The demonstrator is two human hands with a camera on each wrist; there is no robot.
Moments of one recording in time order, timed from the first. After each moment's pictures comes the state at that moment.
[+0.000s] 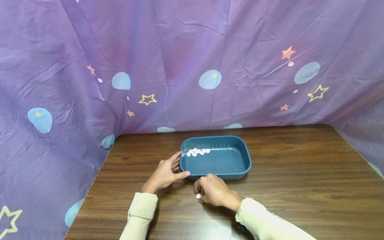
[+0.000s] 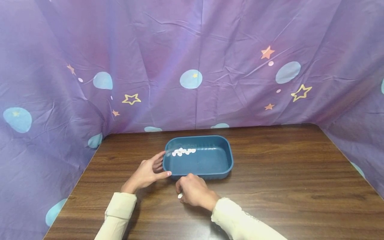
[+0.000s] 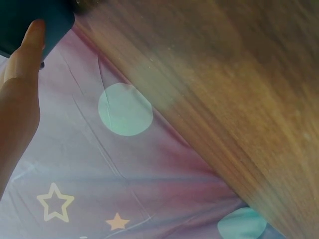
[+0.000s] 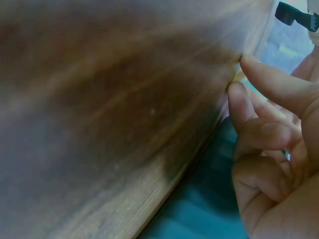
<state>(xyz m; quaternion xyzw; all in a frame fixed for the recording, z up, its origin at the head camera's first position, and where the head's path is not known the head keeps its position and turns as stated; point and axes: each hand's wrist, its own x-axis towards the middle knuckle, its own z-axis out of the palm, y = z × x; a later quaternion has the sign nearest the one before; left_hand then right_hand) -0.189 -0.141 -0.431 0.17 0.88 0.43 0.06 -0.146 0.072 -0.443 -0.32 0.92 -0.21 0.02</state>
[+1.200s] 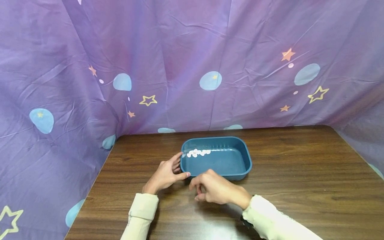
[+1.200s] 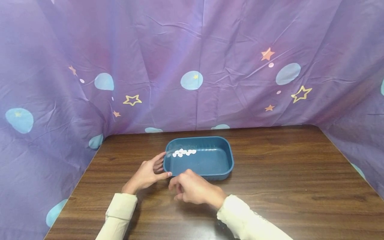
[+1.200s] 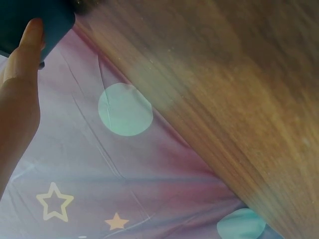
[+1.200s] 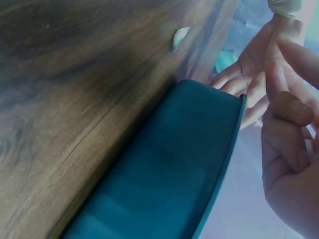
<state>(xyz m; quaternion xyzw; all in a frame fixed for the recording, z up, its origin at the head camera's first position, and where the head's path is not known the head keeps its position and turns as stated) -0.189 -0.141 -0.432 0.17 0.88 0.45 0.07 -0.148 0.080 -0.409 -0.43 0.85 -0.30 0.05</state>
